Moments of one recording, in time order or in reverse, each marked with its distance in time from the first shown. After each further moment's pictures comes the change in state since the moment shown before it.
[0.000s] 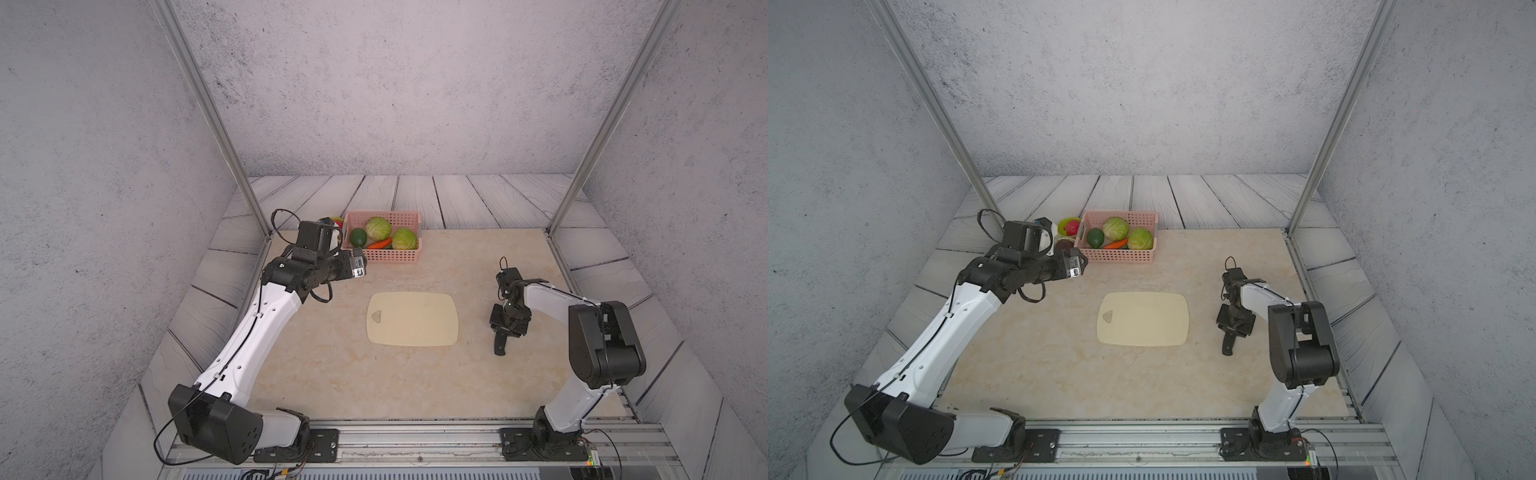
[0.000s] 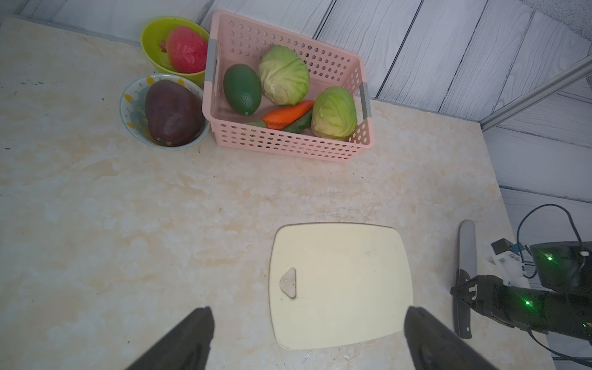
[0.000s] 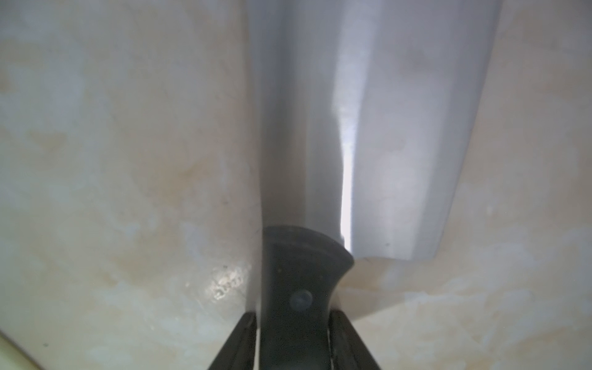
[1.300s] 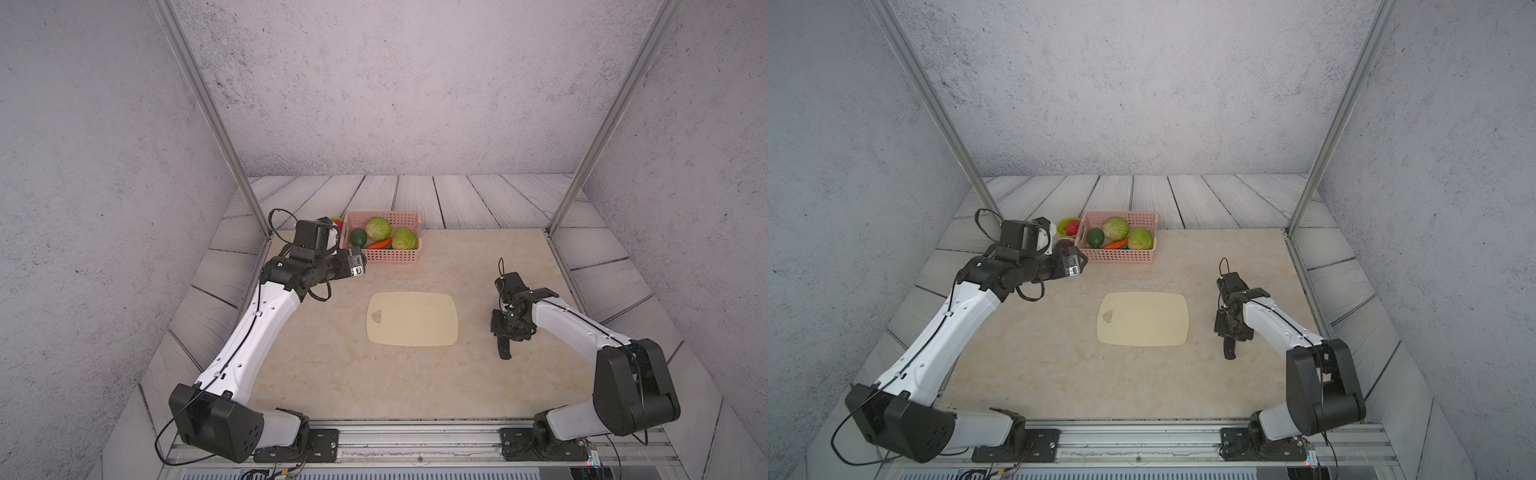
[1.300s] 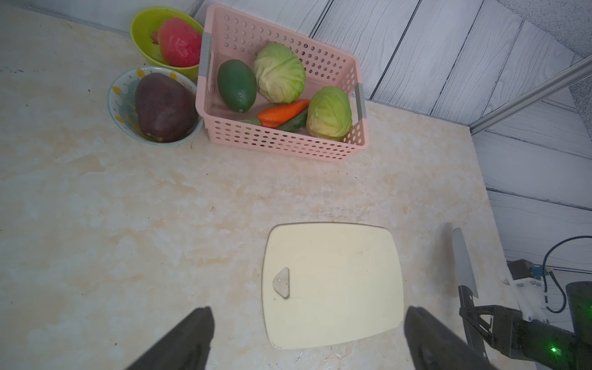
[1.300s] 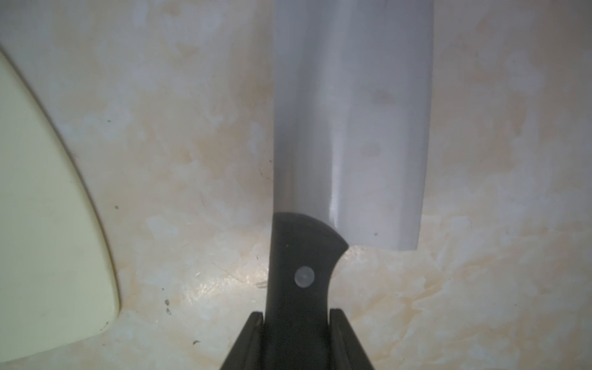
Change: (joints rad) left arm 0.025 0.006 -0.001 0.008 0.047 -0.016; right arm 0.111 -0.279 -0.110 -0.054 0.053 -0.065
